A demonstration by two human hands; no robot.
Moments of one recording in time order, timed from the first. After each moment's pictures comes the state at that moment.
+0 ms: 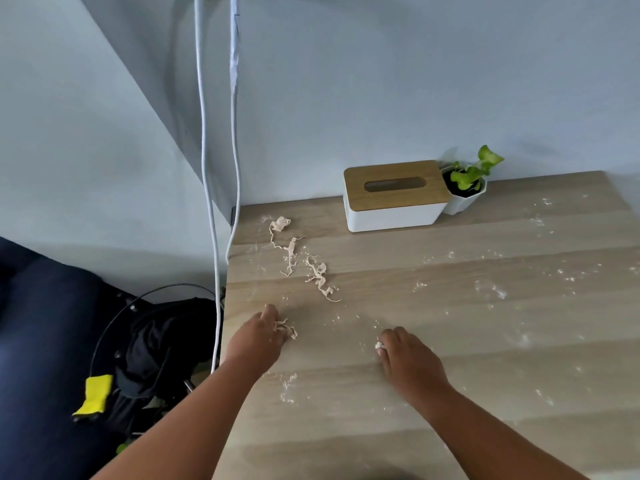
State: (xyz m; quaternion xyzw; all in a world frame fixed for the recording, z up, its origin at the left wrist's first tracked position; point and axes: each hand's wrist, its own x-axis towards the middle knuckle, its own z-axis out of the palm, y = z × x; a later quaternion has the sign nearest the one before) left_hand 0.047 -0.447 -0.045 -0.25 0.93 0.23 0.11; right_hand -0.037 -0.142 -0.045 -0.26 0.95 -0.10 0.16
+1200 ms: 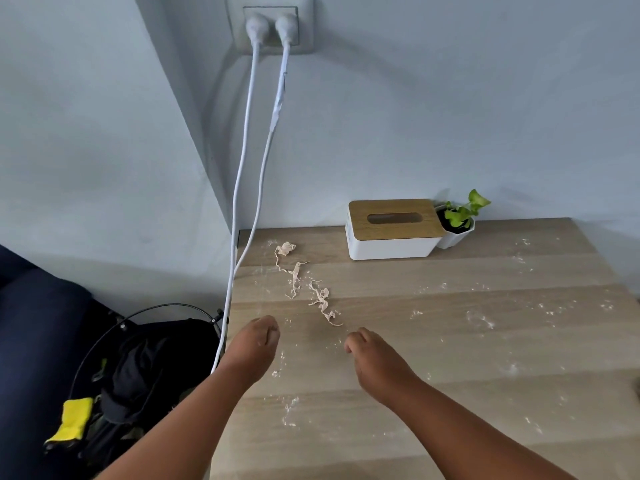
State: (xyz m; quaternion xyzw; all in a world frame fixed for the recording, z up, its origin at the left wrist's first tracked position) left_hand 0.042 -0.466 -0.002 -0.24 0.90 0.37 0.04; right_hand -0.047 -0.212 0.013 -0.34 0.90 -0.15 0.22
